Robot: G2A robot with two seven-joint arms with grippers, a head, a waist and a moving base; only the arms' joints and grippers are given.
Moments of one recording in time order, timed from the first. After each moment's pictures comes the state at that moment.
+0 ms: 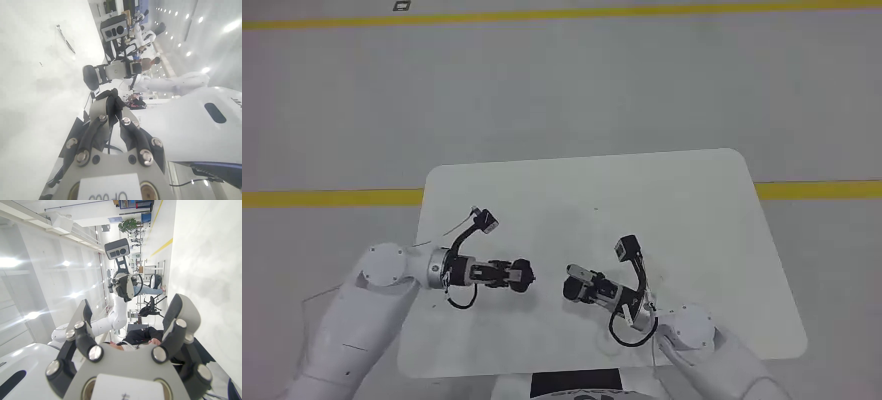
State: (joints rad) left arm 1.45 -0.98 -1.34 -1.62 -0.44 -0.34 -1.39; right arm -1.66 -1.10 1.00 -1.76 0.33 -0.26 0.56
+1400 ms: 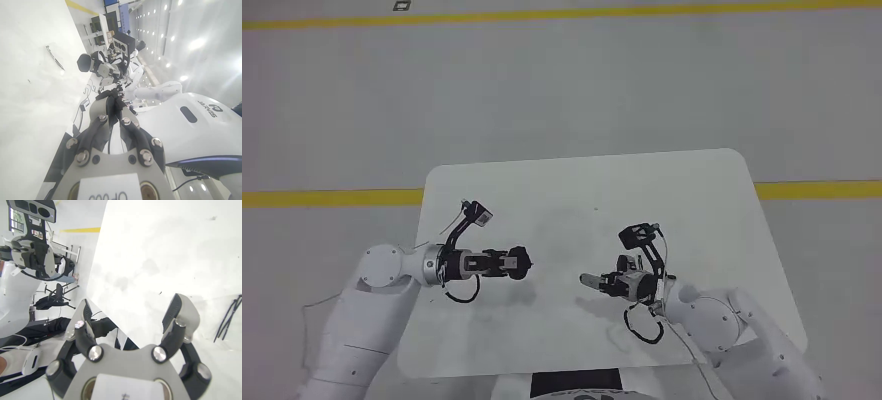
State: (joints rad) left arm 1.46 -1.04 -1.40 -1.59 -0.50 -0.34 -1.39; right arm -1.70 -1.03 1.17 -2.13 -0.56 0.14 0.77
